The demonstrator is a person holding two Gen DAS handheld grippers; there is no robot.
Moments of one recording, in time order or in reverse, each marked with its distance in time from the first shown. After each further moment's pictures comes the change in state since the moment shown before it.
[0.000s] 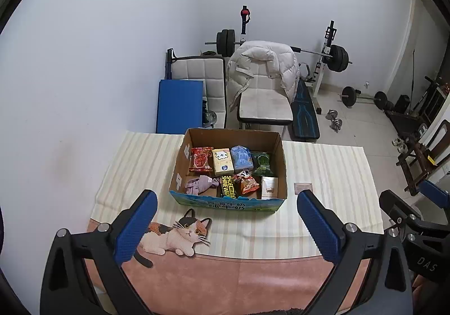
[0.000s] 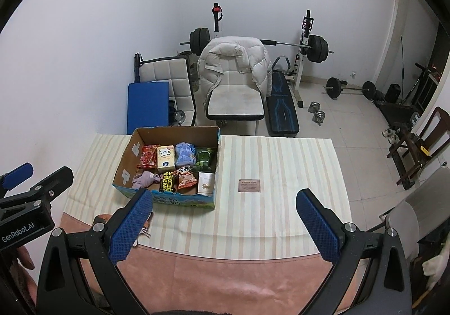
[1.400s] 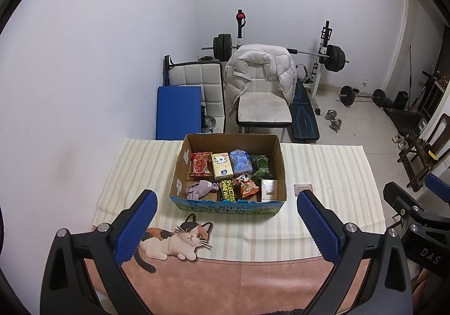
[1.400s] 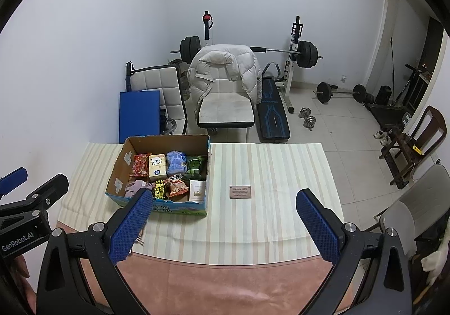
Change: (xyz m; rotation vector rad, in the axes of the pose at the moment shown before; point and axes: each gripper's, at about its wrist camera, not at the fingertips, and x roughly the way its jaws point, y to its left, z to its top) left arm -0.007 -0.005 0.002 0.026 -0.015 -0.003; right arm -0.009 -0.006 0.004 0.021 -0.034 -0.044
